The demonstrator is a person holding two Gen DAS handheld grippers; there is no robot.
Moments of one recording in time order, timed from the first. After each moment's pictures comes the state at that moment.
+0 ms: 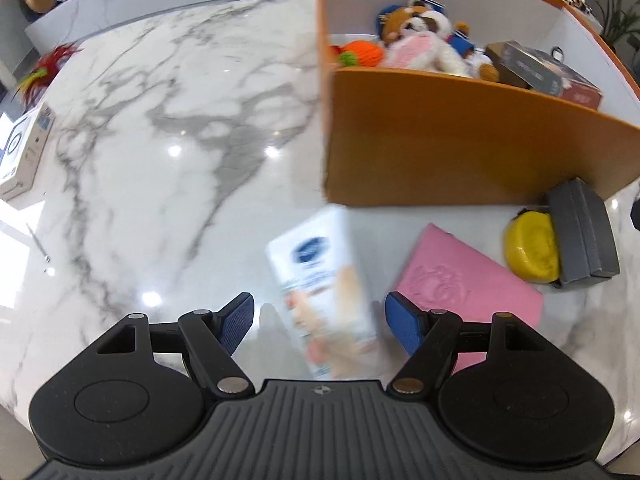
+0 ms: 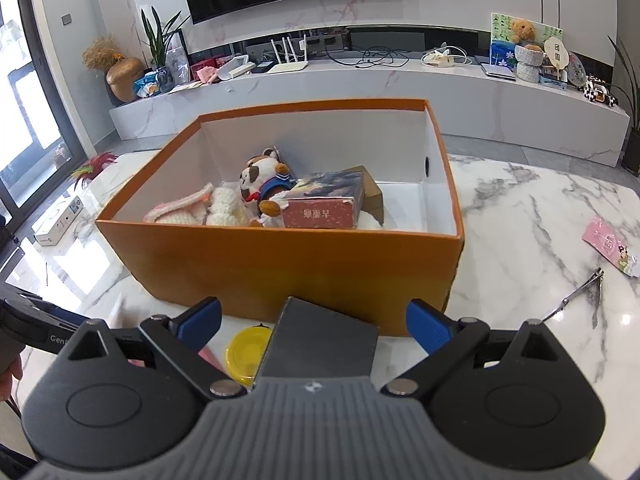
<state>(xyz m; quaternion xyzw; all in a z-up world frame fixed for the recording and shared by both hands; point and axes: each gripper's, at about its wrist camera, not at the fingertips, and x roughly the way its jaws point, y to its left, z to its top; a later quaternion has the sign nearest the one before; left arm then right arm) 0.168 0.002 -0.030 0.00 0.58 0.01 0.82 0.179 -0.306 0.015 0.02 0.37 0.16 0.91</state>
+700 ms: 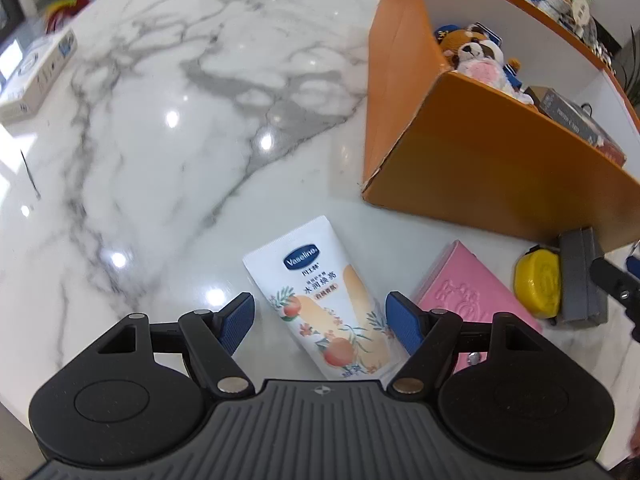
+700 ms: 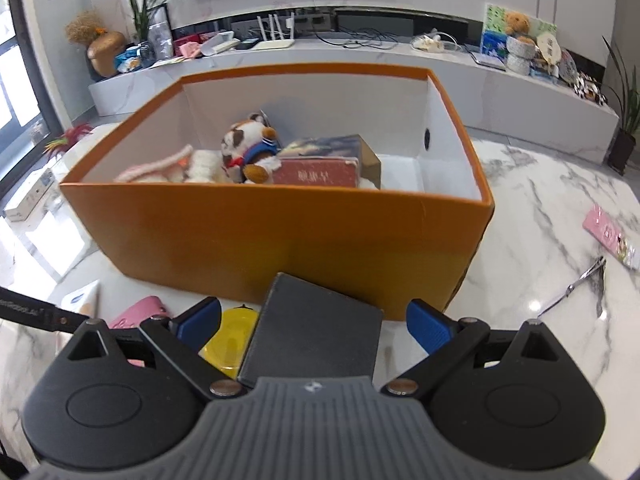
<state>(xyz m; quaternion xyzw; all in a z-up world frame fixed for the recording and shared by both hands) 0.163 0.038 -0.042 -0.12 0.58 0.02 0.81 0.194 -0.288 -0.018 0.00 0.40 0.12 0.91</state>
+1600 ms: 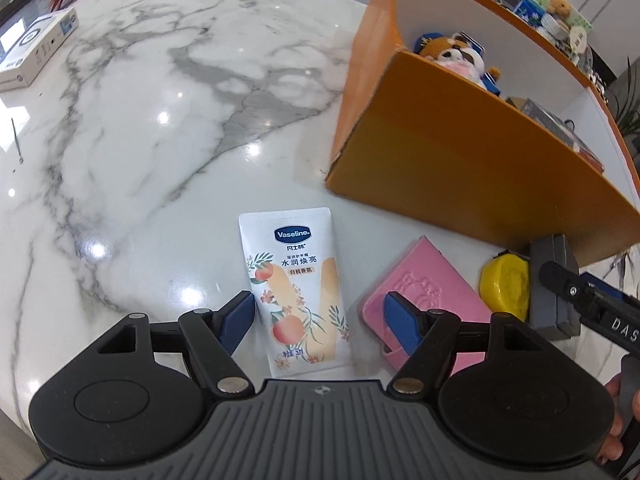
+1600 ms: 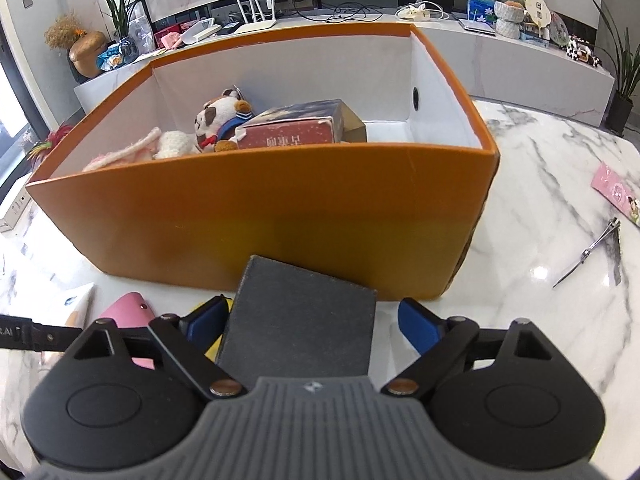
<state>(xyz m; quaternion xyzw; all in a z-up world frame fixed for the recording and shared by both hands) 0.149 0.019 -0.043 -0.15 0.55 0.03 0.82 0.210 -0.293 -0.038 0.02 0.43 0.11 0.89</state>
